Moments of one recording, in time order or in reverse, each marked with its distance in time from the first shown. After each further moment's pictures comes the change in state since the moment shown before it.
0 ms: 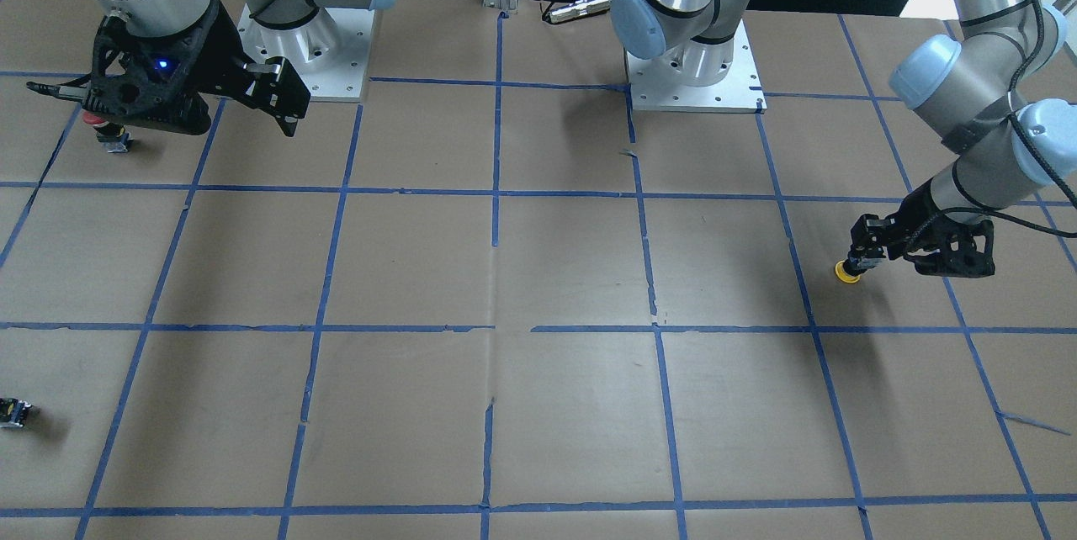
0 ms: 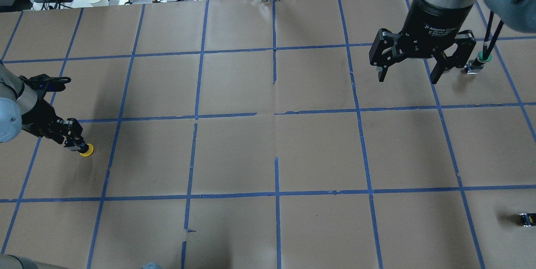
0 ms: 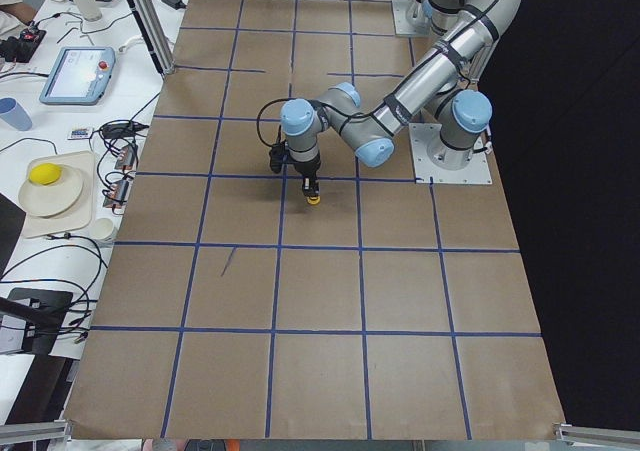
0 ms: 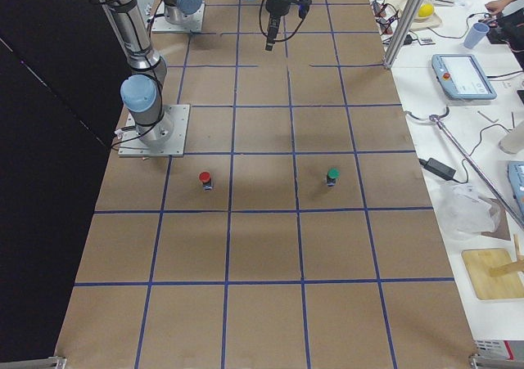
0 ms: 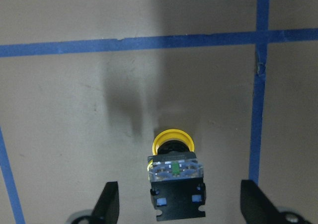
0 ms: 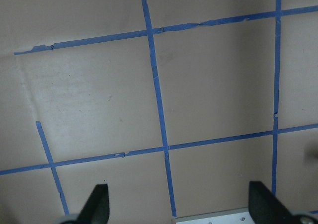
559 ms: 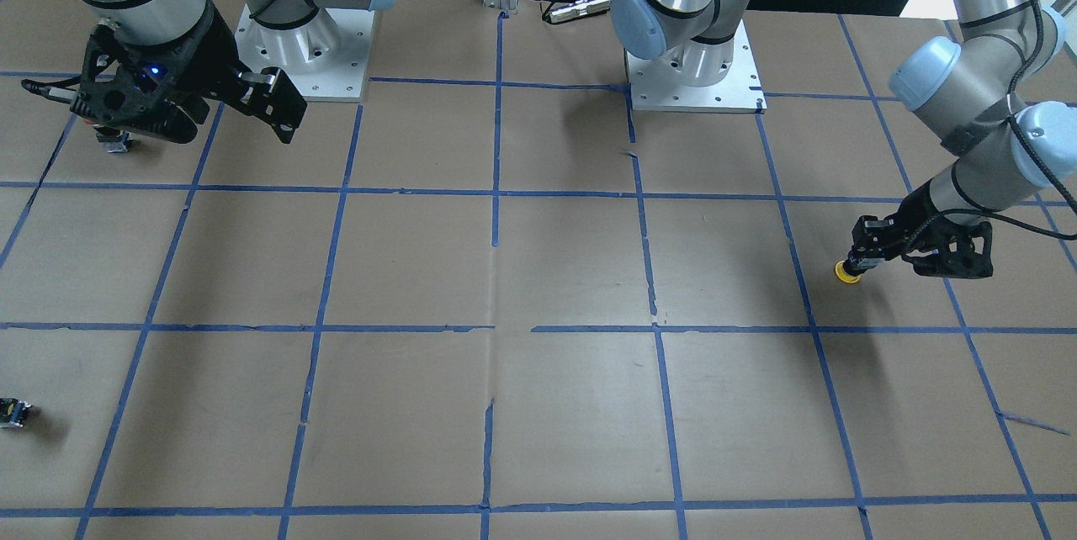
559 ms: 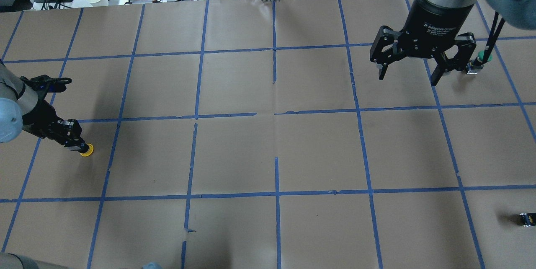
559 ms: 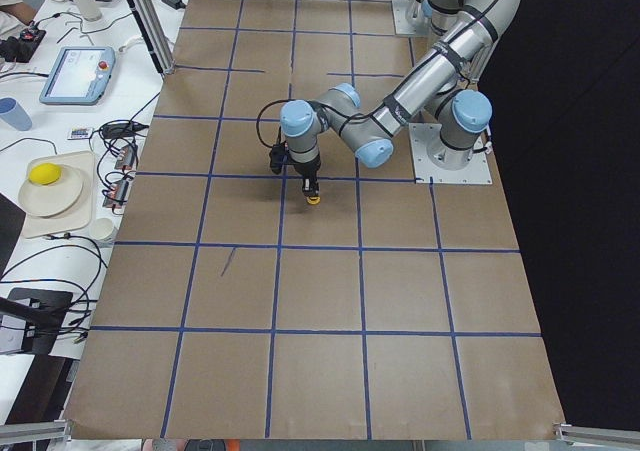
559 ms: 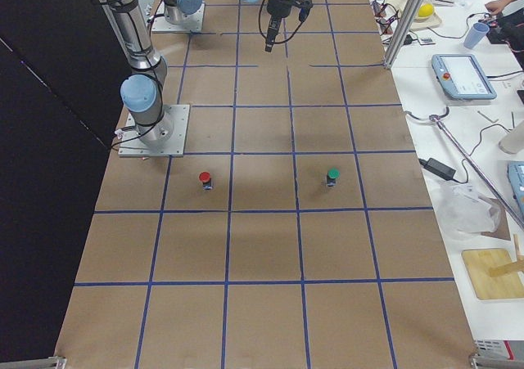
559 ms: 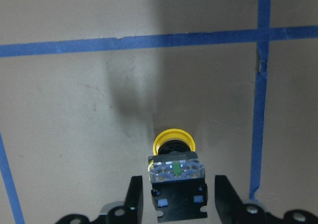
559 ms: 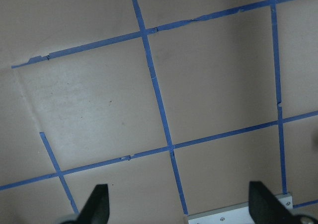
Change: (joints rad) left arm 0.001 -0.002 -0.001 0.000 0.001 0.004; right arm -0.010 0.006 -0.003 0.006 0.012 0.119
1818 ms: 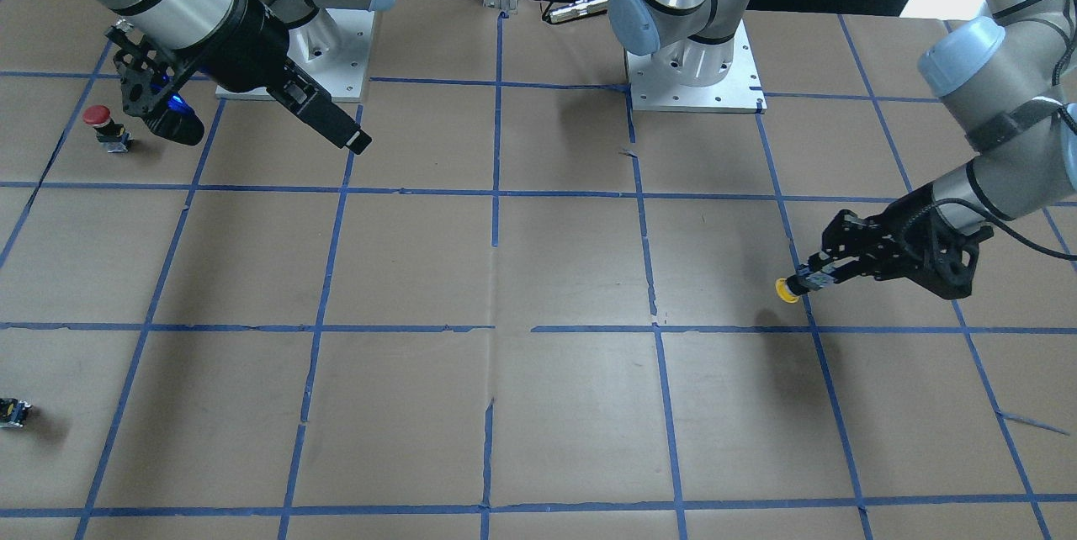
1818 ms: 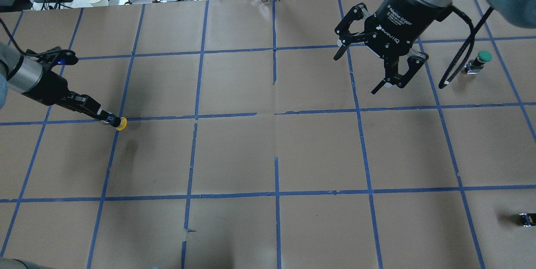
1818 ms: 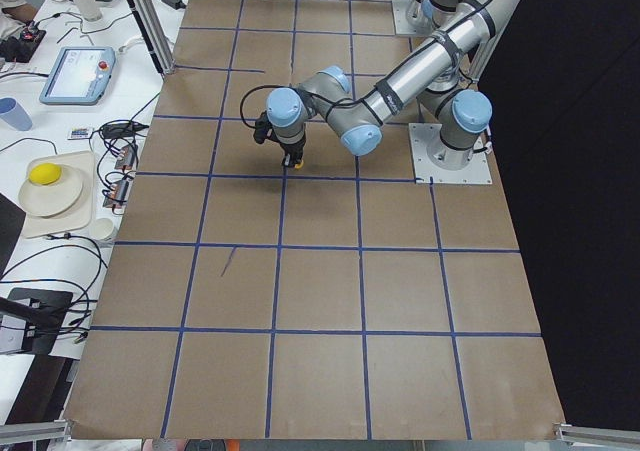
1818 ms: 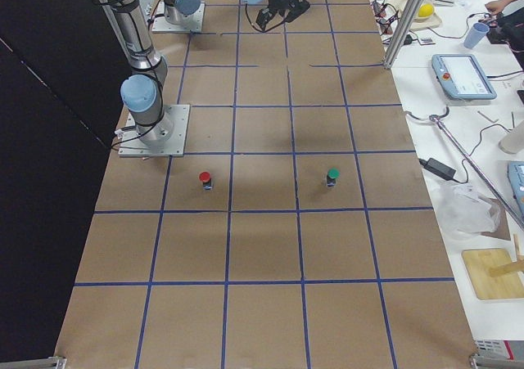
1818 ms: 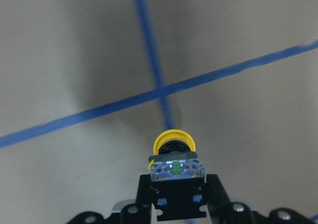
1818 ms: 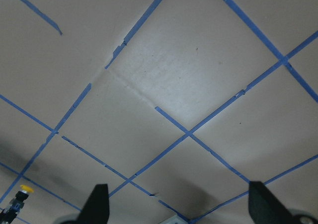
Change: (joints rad) left arm -0.088 0.009 0.144 -0.316 -0.417 0.224; right arm -0.008 0.005 0.000 0.008 0.402 0.524
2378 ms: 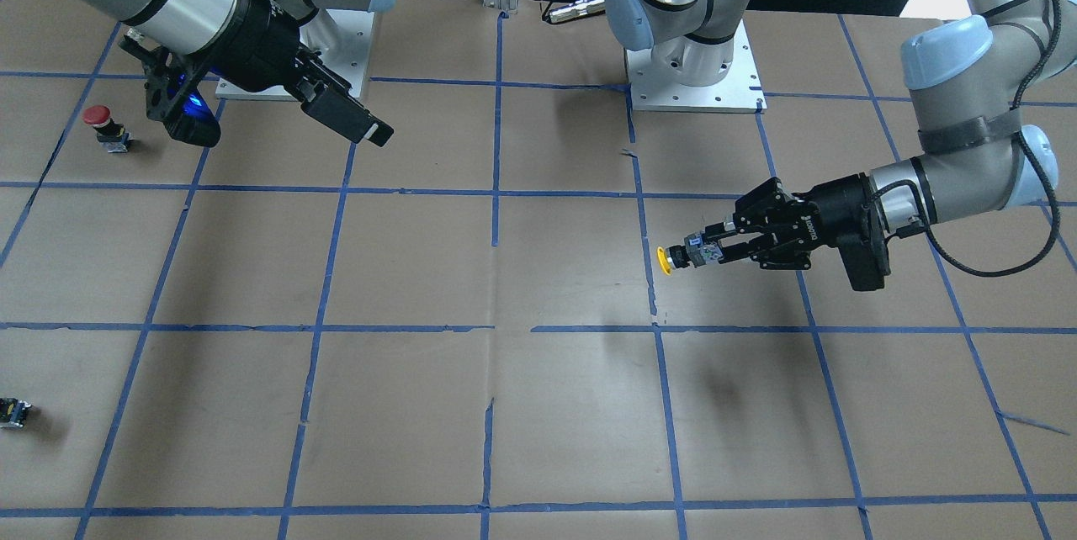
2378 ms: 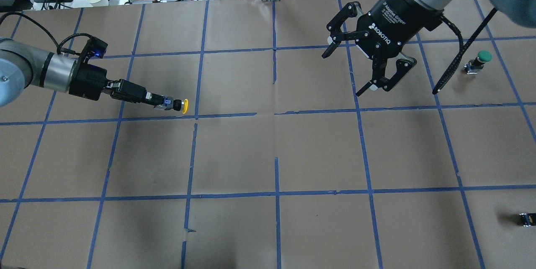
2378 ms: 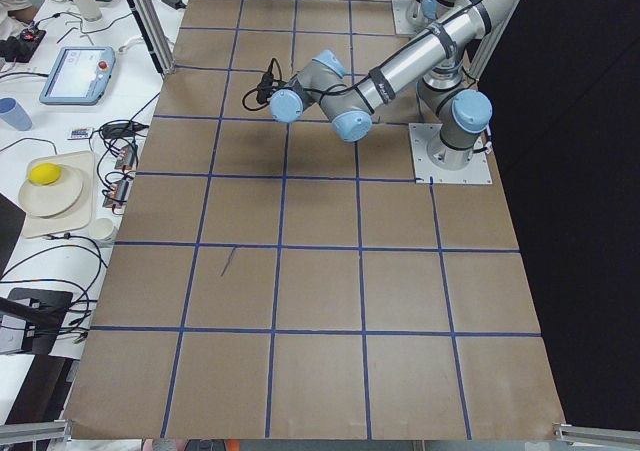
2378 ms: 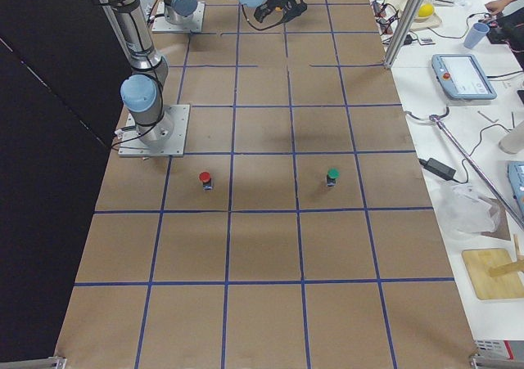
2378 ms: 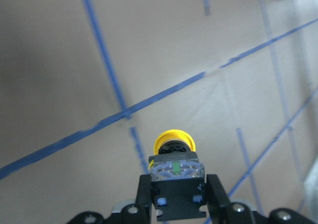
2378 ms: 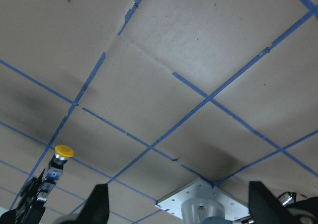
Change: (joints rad) left arm -0.037 0.001 -0.032 -0.356 -0.469 0.211; right arm -0.021 0.005 0.014 0.051 0.157 0.024
